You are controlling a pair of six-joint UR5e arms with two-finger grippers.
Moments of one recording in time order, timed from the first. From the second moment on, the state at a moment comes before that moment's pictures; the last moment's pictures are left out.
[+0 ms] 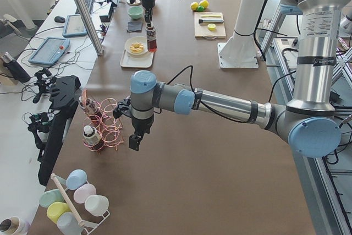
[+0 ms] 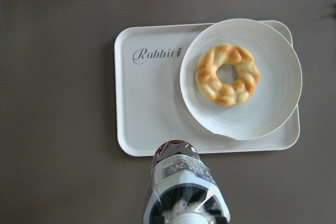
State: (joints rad) left arm -1.51 -1.59 -1.75 -1.59 -2.17 0.16; right arm 0.75 -0.32 1.29 -1.88 2.00 1.07
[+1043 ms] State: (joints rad) left arm -1.65 -1.60 -1.57 -1.59 -2.29 0.31; right arm 0.79 -0.11 0.80 -1.61 2.01 1.06
